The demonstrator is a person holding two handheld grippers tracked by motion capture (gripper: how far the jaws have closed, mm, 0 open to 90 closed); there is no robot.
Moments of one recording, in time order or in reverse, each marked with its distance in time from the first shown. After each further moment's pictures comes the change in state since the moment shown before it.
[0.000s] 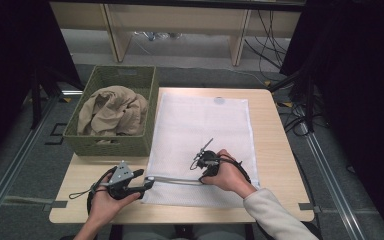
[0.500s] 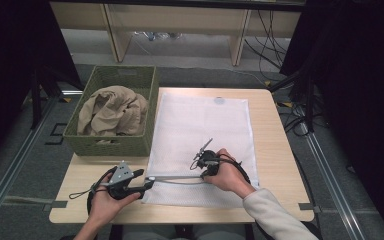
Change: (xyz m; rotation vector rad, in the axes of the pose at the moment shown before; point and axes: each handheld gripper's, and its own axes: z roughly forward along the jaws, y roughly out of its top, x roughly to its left) left arm 0.000 0.000 0.000 0.001 0.002 -0.001; right arm 0.000 0.001 -0.001 -0.011 -0.020 -0.020
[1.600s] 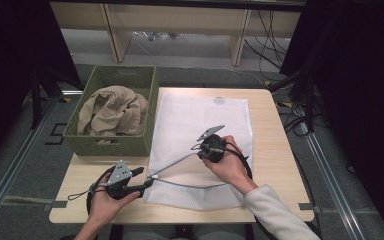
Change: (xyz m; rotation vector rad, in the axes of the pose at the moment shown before) left arm -0.003 0.003 -0.003 -0.066 0.004 -0.022; right arm -0.001 0.016 -0.053 -0.304 -0.096 0.113
